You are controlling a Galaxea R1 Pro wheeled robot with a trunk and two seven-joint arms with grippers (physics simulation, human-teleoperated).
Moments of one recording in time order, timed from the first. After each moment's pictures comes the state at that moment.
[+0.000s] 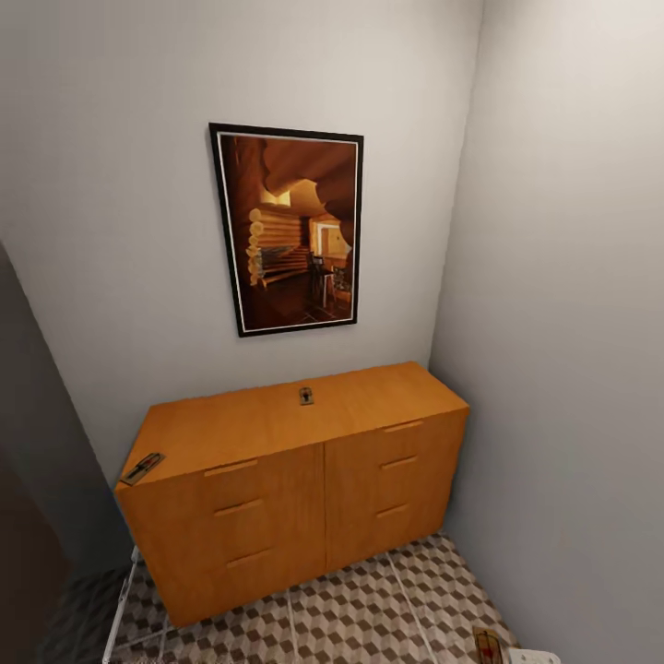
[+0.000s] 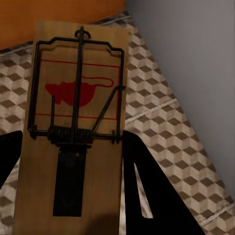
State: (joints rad) left arm -0.35 0.03 0.01 0.08 0.32 -0.50 -0.07; right arm -0.42 -0.12 0.17 0.02 -0.24 -0.35 -0.03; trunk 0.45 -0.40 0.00
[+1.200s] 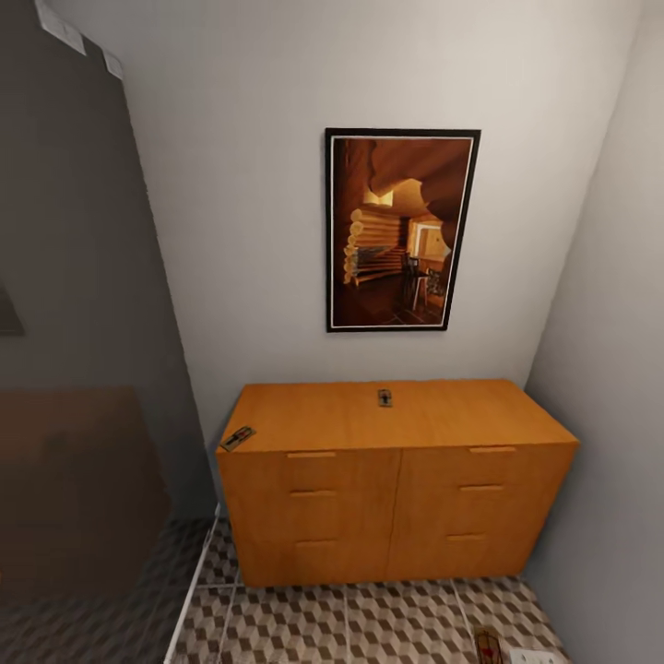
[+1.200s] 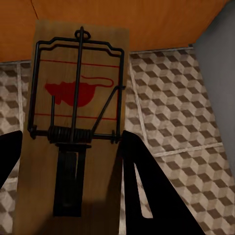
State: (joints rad) left arm -0.35 0.03 0.01 0.08 0.32 -0.50 -0.05; right arm -0.42 -0.12 0.17 0.02 -0.24 -0.35 -0.03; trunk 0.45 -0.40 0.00
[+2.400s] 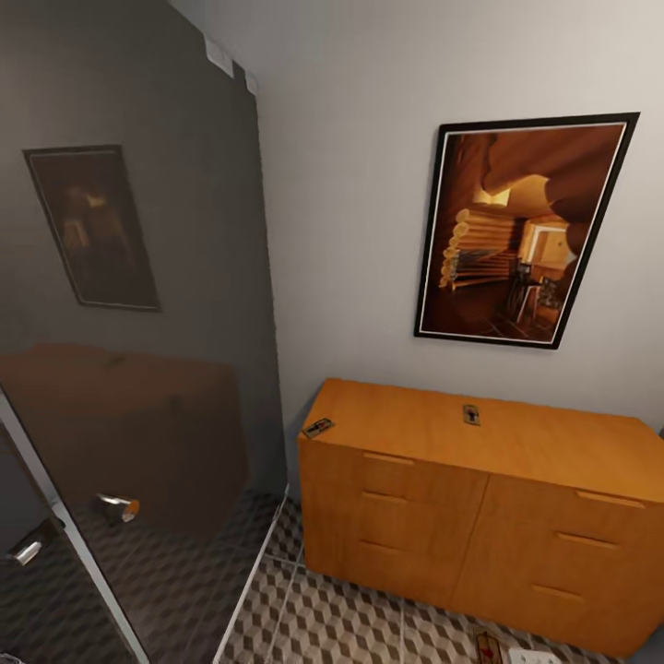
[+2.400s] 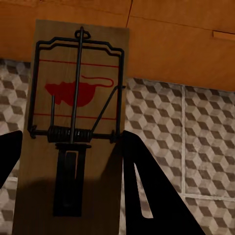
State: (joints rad) left arm -0.35 0.03 0.01 0.08 0.32 -0.50 -0.06; right arm -0.42 -0.11 0.17 0.03 -0.24 -0.35 -0.03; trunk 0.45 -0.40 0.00
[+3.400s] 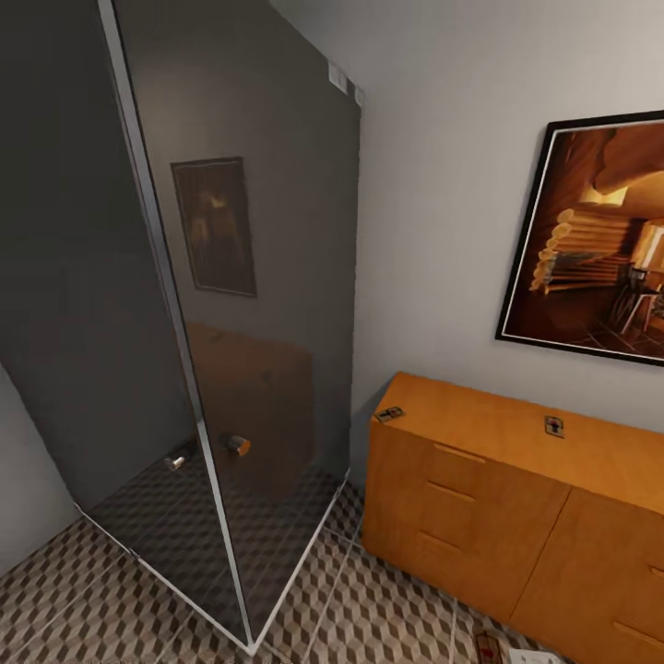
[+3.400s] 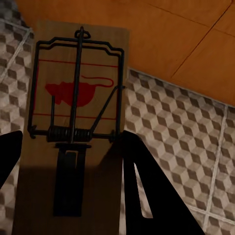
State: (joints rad) left arm -0.35 0.03 0.01 0.08 0.32 -0.50 -0.05; right arm -0.42 -0.11 0.17 0.03 -0.24 -0.35 -0.03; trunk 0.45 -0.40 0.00
